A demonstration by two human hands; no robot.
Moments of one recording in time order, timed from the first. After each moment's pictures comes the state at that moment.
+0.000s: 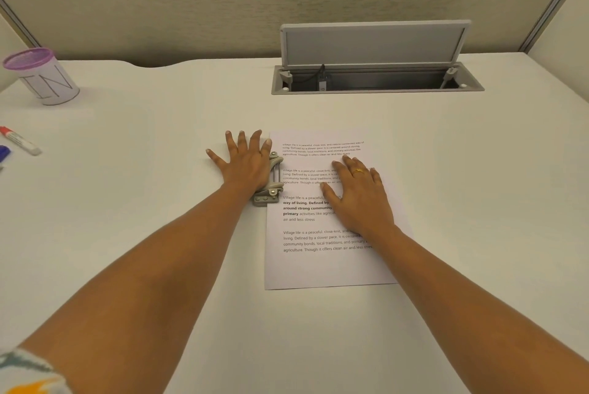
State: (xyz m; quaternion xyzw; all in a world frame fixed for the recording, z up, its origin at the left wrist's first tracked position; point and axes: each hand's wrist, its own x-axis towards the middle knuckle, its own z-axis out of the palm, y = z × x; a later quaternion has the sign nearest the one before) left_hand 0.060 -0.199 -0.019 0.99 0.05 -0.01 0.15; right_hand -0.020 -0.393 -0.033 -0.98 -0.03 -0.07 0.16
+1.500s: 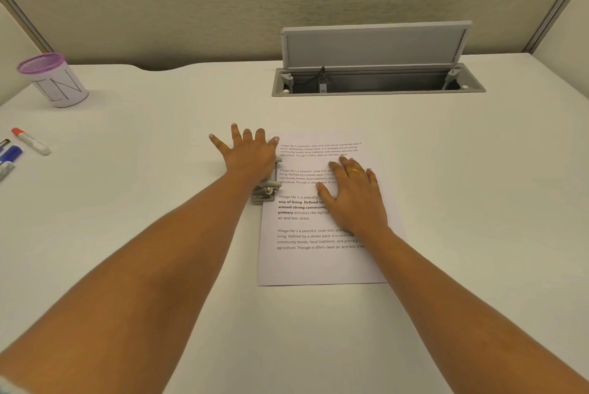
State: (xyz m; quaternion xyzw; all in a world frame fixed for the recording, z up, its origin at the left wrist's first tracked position) left_hand 0.056 -0.214 0.010 1.00 0.01 -0.01 0.00; right_hand -0.021 -0.392 -0.032 -0.98 -0.03 -0.07 0.18
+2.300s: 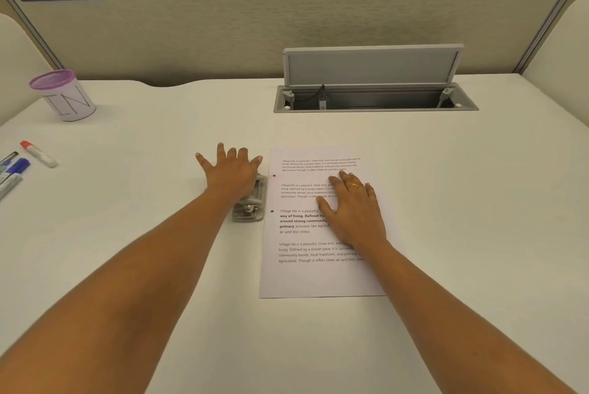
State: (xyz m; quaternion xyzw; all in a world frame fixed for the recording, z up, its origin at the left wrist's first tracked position) left_hand 0.049 -0.176 0.008 1.00 -0.01 0.00 -0.01; right_hand -0.020 -0.393 -0.034 -0.98 -0.03 -0.08 0.17
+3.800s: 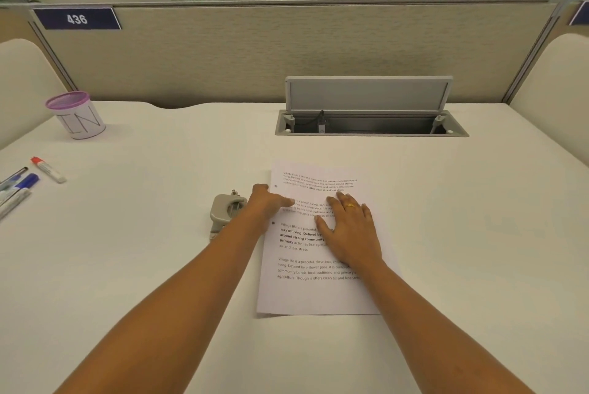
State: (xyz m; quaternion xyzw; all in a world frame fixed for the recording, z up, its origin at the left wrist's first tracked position) left_hand 0.016 -0.234 0.033 0.73 0.22 -0.14 0.63; right_hand -0.018 -0.395 -0.036 -0.98 -0.03 -0.08 0.17
